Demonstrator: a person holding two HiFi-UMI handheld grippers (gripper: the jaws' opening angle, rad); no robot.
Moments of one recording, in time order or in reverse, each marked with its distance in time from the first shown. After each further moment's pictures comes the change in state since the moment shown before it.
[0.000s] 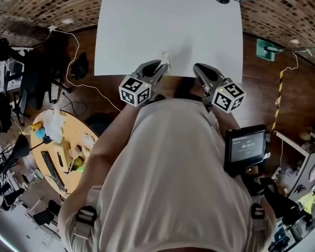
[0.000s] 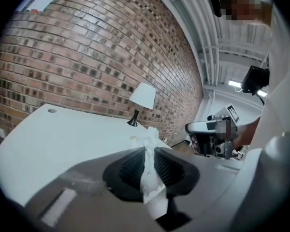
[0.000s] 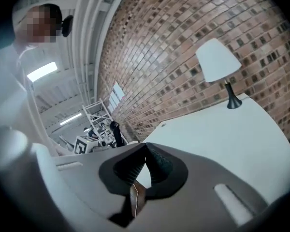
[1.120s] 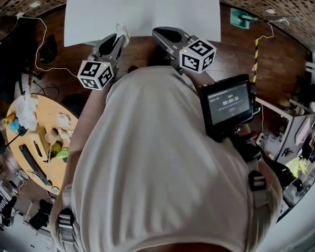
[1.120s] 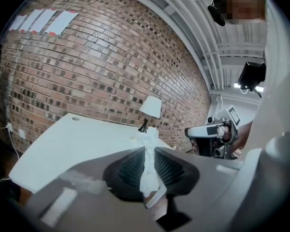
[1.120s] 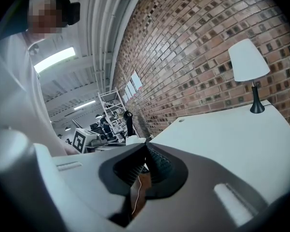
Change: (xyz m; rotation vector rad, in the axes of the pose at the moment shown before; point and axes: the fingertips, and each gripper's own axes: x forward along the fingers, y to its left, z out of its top) left arm -0.101 -0.004 -0.016 -0.004 -0.125 0.132; right arm 0.023 0.088 -0.037 -0.173 0.089 0.120
